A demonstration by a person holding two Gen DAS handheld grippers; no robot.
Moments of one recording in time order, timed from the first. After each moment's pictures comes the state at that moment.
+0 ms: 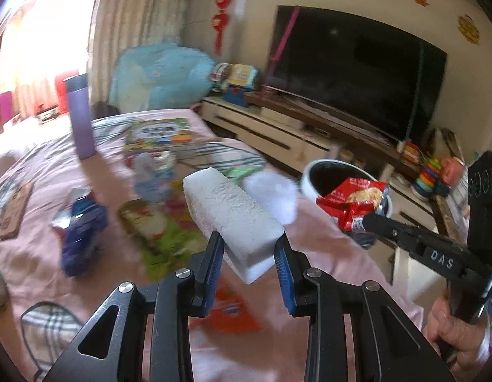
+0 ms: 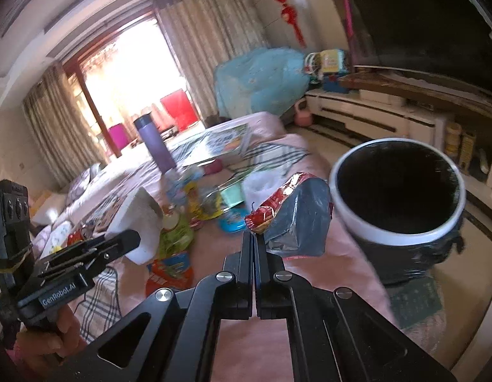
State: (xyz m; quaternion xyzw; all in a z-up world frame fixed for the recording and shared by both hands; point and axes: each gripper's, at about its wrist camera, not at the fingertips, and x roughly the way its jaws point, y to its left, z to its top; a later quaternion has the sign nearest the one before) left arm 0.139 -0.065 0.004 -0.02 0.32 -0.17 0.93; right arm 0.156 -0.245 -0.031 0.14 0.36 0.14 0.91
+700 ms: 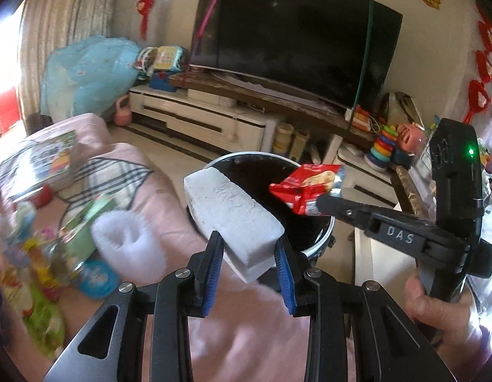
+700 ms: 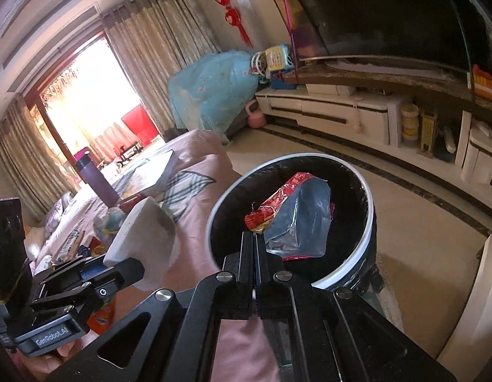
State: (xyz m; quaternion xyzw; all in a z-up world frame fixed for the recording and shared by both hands) left arm 0.287 -0.173 -0.017 0.02 0.37 -0.28 0.89; right arm 0.212 -0.372 -0.045 0.18 0.38 0.07 0.90
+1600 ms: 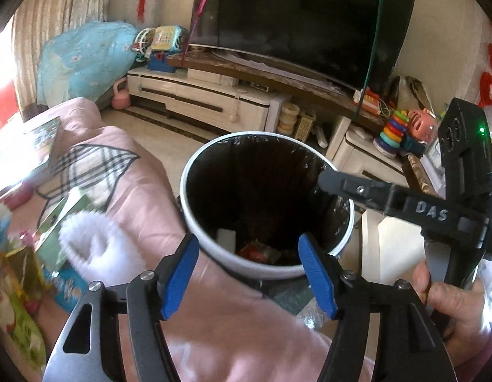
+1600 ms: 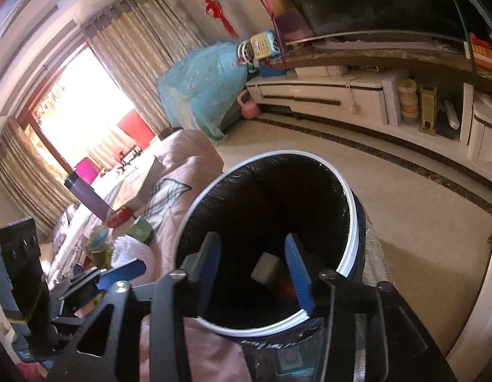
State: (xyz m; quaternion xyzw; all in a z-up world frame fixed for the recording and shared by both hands) left arm 0.306 -0.202 -0.021 0.02 0.39 -0.27 0.88; right arm 0.231 -0.410 -0.068 0.23 0.40 0.07 0.89
